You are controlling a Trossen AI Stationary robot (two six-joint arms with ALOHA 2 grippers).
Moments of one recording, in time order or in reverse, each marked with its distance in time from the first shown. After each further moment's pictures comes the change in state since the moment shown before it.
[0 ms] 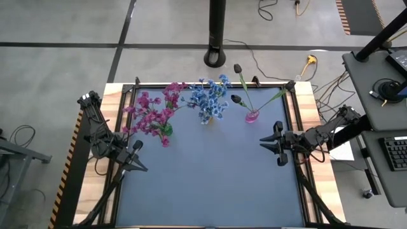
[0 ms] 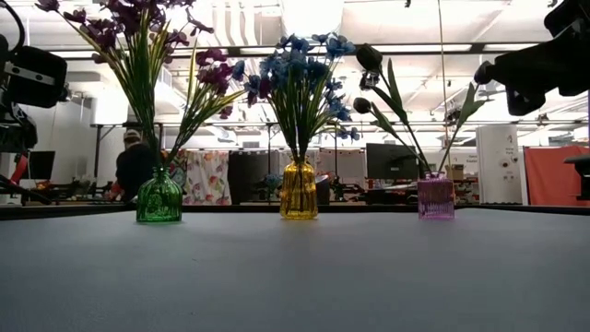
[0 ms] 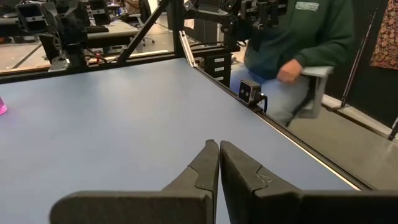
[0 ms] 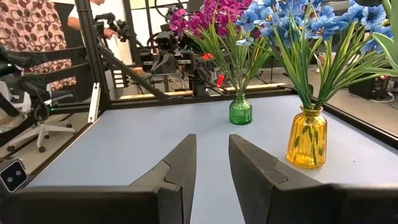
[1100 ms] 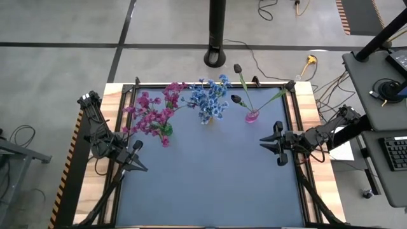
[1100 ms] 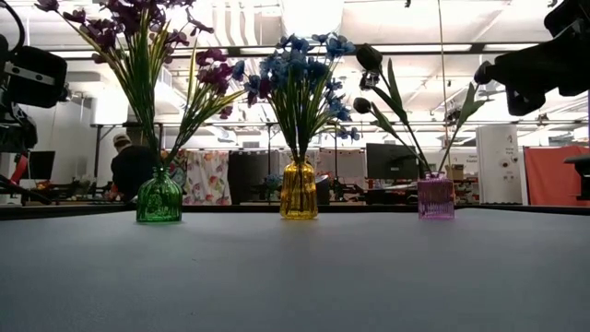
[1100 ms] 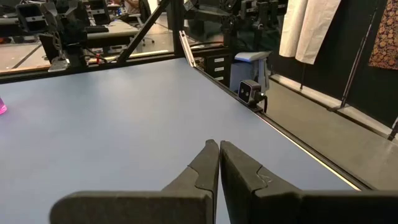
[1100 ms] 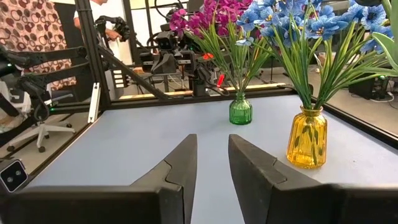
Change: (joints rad) left arm 0.000 0.000 0.000 0.000 0.000 0.000; right arm 0.000 0.000 0.000 0.000 0.000 0.000
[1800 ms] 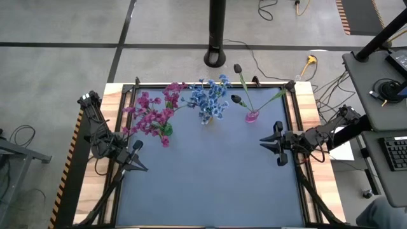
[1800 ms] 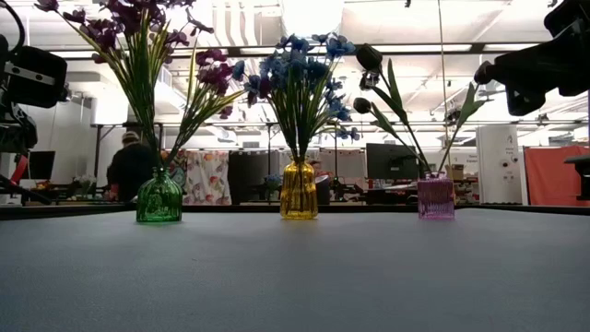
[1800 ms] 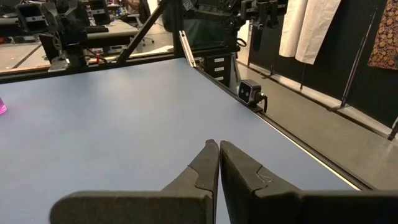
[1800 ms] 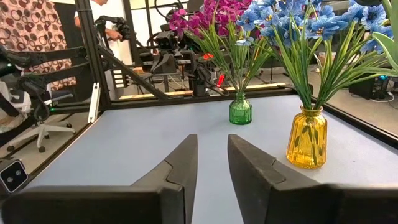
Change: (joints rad) left arm 0.000 0.000 0.000 0.000 0.000 0.000; right arm 0.000 0.000 0.000 0.000 0.000 0.000
